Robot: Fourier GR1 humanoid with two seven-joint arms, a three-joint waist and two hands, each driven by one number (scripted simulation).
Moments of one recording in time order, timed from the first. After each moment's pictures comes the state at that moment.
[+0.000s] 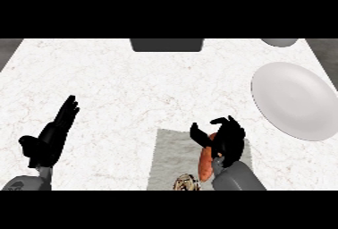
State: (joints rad) left arm -0.06 0.40 -0.14 -1.31 0.24 0.10 -0.17; right arm -0.27 -0.03 0.49 -1.29 0.90 -0.51 1.24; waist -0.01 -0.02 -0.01
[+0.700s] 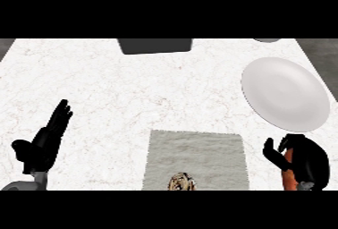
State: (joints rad) left arm -0.03 0.40 -0.10 -1.31 0.25 0.12 -0.17; right arm 0.01 -0.53 0.38 -1.47 0.73 -0.47 0.77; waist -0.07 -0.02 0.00
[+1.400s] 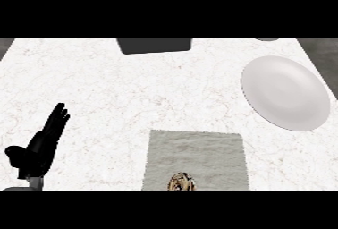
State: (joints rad) left arm 0.01 0.40 -0.09 -1.34 0.25 0.10 -0.18; right arm 0.35 -0.99 -0.17 -1.48 0.15 -0.40 -0.01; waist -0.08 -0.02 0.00
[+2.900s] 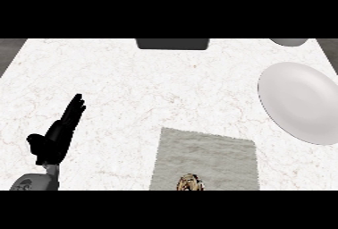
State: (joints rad) left arm -0.07 0.31 -0.08 -1.32 0.14 0.04 -0.14; right arm -0.20 -0.86 -0.13 -1.34 0.25 -0.15 0.06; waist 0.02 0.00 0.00
